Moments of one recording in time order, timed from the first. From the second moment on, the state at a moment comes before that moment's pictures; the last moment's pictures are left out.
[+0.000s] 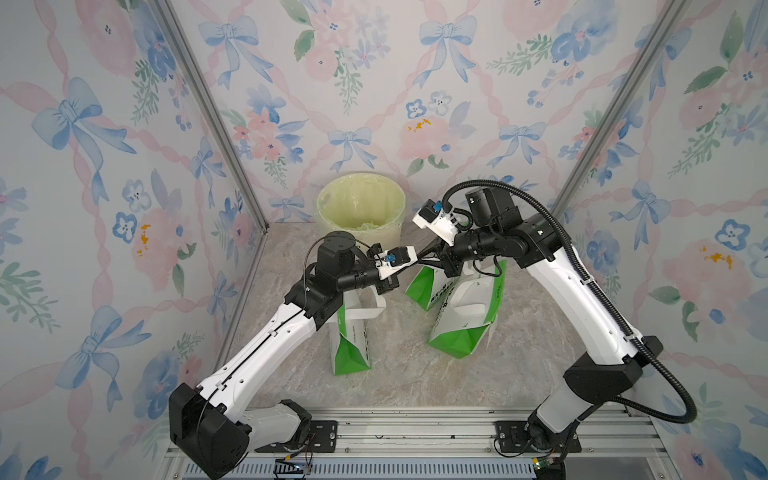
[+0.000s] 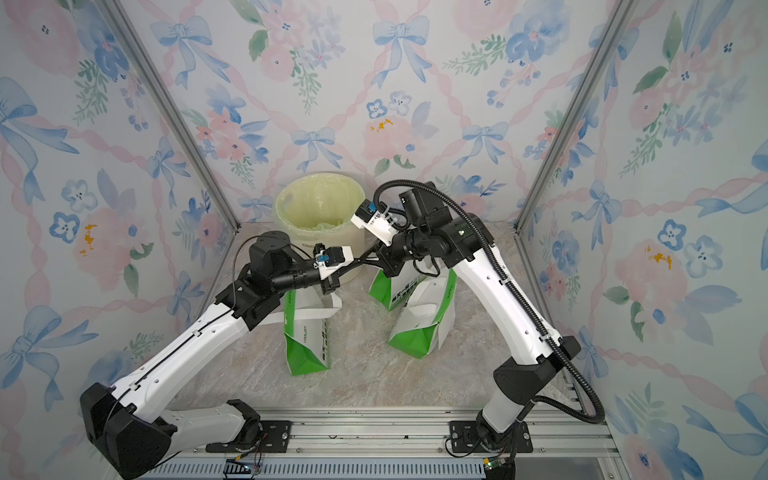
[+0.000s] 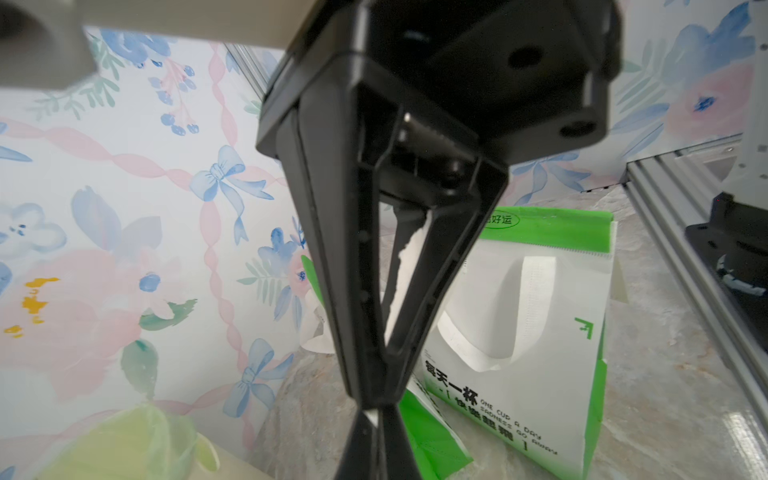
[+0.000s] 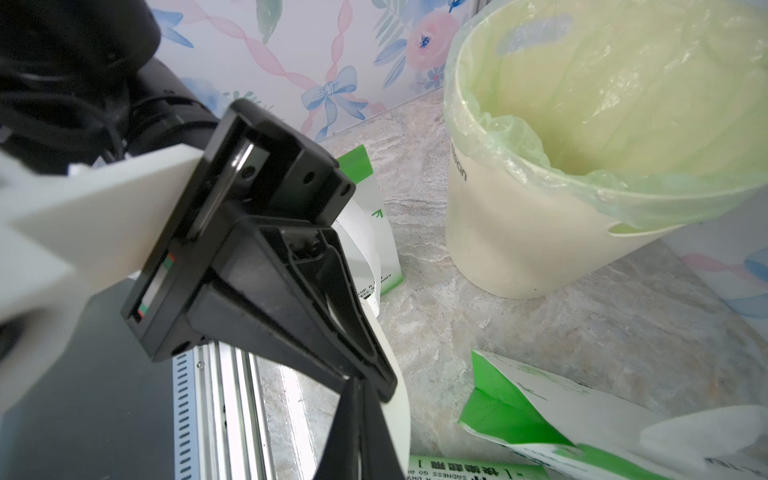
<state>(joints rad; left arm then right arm) -0.56 1.23 1.17 -0.13 0.56 0.63 0.62 1.68 2.10 -1.16 -0.53 -0.24</state>
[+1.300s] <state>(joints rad) -0.38 1.48 1.45 -0.02 0.03 0.20 0.52 1.60 2.00 -0.85 -0.29 0.15</state>
